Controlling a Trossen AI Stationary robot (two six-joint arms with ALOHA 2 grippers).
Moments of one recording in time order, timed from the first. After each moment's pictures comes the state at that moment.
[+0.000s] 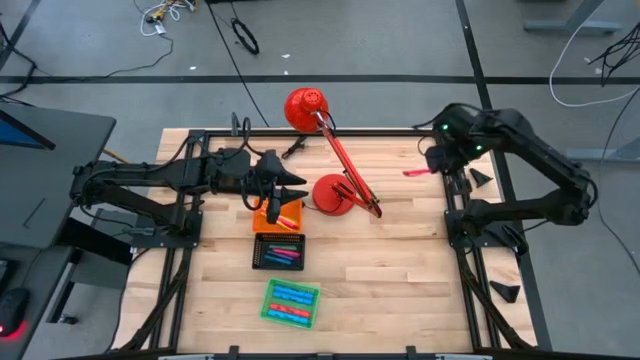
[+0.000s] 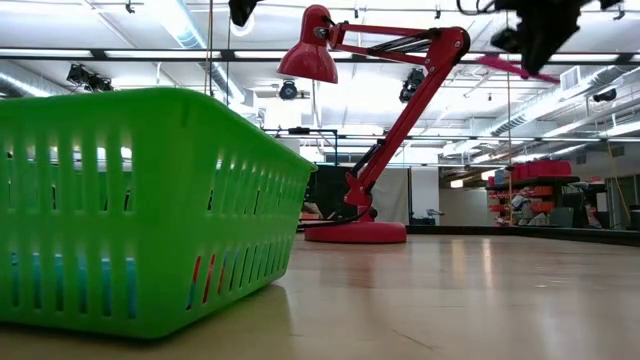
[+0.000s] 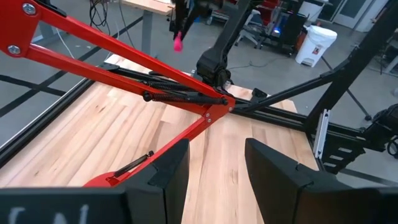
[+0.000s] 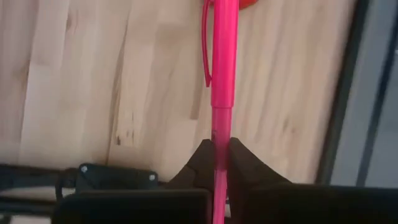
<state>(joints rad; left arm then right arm) 0.01 1.20 1.12 -0.19 -0.07 -0.25 -0.58 1.09 1.38 -1.57 -0.11 -0.76</state>
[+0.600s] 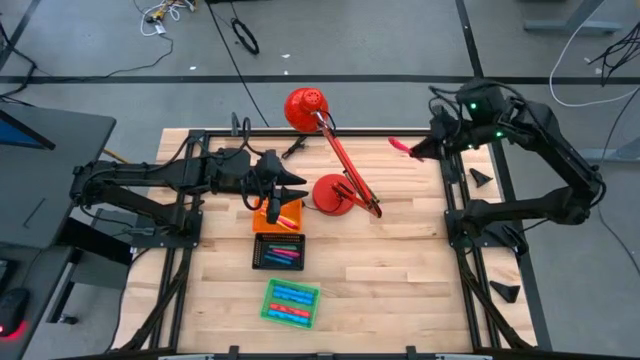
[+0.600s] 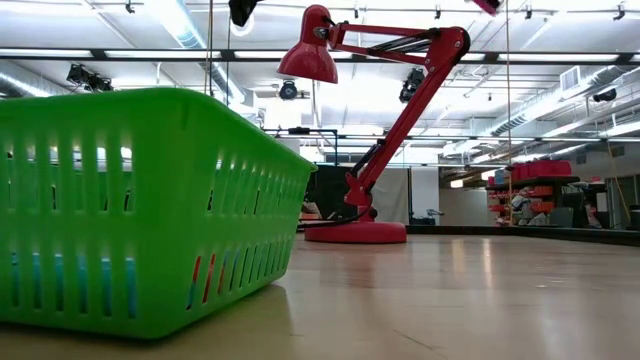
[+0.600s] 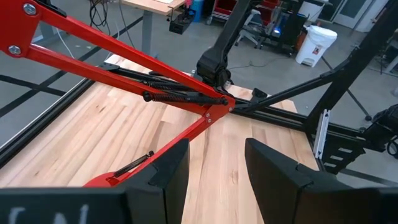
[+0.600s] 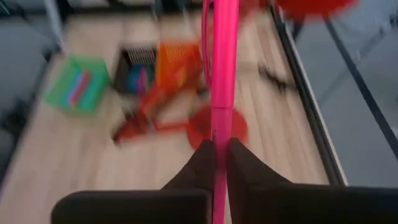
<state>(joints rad) 0.01 1.20 1.12 -0.19 -0.07 -0.25 -0.55 1.09 1.58 -1.25 -0.41 -0.34</state>
